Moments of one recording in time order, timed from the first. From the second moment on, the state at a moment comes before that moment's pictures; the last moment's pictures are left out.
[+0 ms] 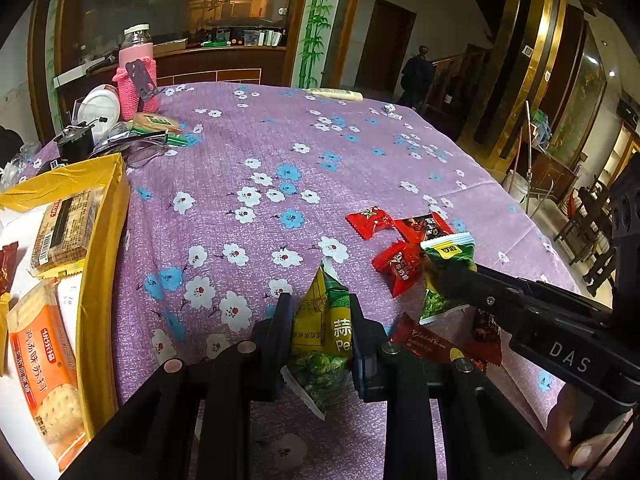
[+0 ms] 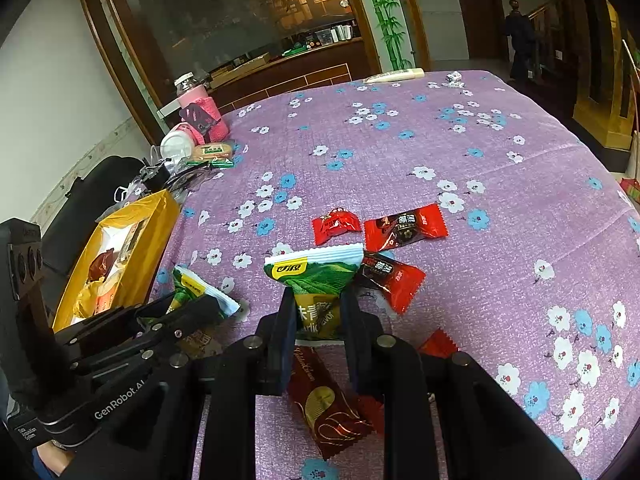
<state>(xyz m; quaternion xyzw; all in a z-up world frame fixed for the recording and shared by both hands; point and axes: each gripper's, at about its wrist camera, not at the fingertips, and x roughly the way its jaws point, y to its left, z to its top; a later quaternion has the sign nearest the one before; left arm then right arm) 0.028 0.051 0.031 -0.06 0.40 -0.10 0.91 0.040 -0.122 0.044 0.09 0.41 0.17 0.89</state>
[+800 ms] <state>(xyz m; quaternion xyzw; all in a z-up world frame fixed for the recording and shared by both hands) 0.023 0.059 0.039 -0.08 0.39 -0.09 0.91 0.040 -0.125 0.042 0.09 0.40 0.15 0.90</state>
